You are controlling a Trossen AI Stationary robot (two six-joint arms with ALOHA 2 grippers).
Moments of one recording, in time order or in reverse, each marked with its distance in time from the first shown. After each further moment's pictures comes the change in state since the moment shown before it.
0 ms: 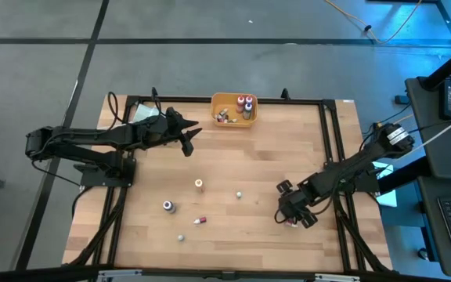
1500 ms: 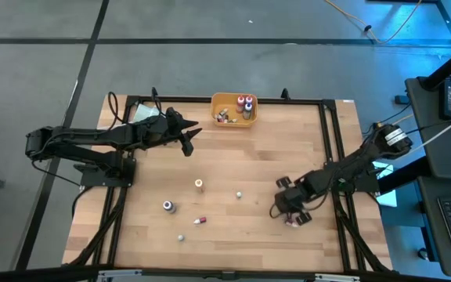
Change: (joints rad) left arm 0.000 0.000 0.000 -0.002 0.000 -0.012; right arm -0.082 0.012 -0.007 0.031 0.027 0.097
